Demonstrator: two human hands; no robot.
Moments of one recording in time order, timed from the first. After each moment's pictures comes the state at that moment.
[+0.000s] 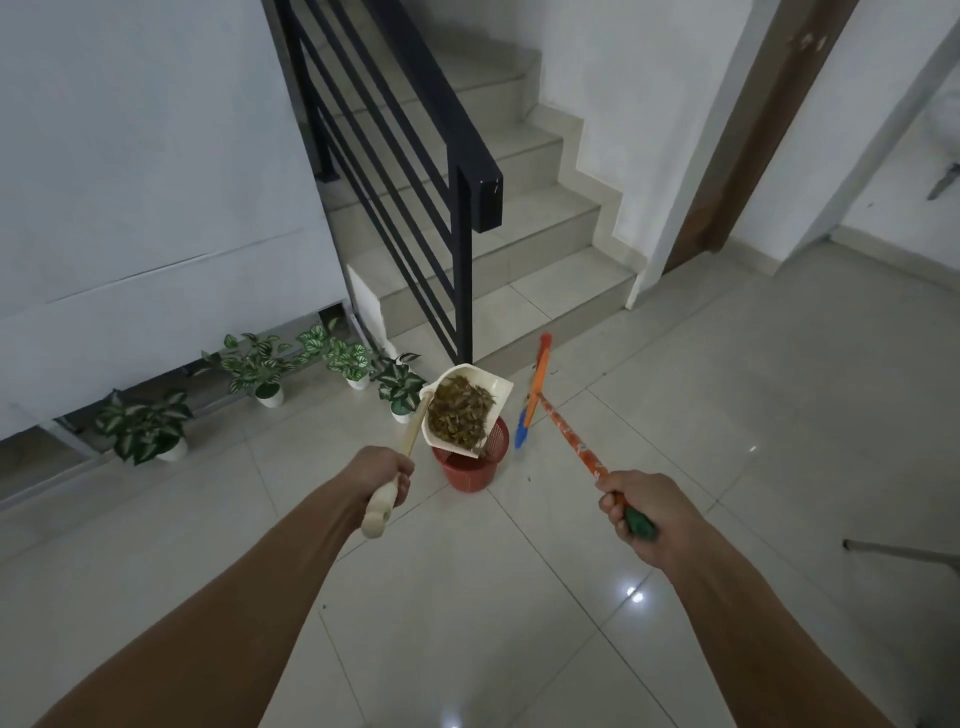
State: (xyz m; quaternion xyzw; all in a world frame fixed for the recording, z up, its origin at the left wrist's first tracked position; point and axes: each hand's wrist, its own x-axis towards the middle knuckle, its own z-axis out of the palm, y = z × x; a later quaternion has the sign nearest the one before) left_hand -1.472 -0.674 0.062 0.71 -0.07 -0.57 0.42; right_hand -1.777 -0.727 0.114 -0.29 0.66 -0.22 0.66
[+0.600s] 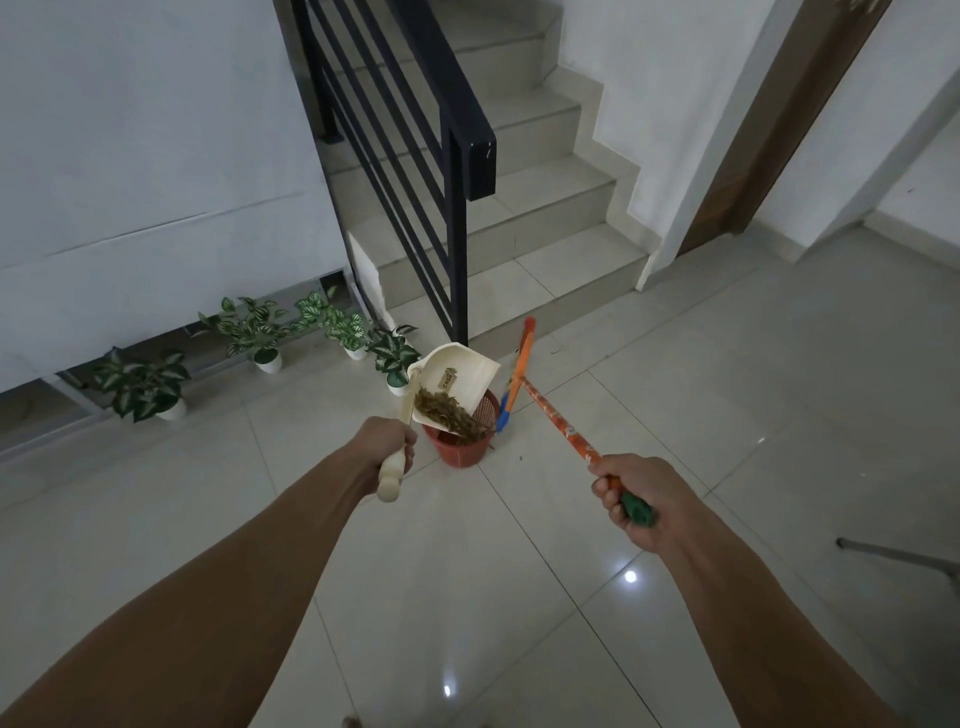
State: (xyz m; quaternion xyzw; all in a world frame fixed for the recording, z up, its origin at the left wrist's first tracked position) left_hand -1.524 -0.706 0.052 0.74 -0.07 -0.53 0.41; right_hand -1.817 -0.754 0.113 -0.30 0.64 -0.18 0.68
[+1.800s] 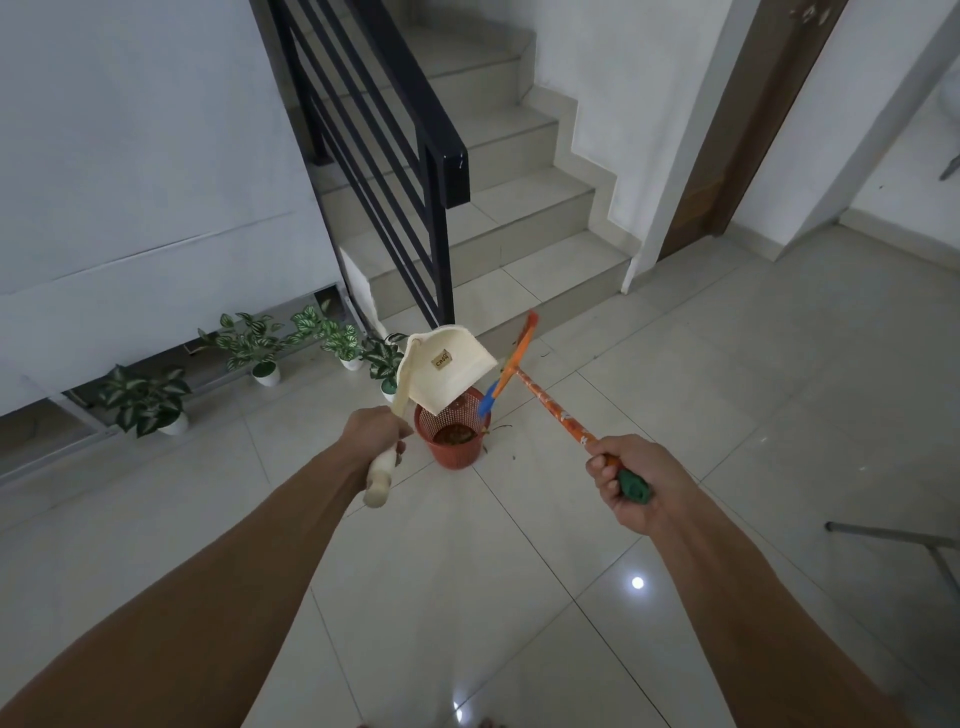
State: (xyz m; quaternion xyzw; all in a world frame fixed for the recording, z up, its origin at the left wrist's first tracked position) left_hand -1.569 -0.673 0.091 0.77 -0.14 -0.45 0.42; right_hand -1.861 -0.733 0.123 -0.23 0.57 -0.24 0.75
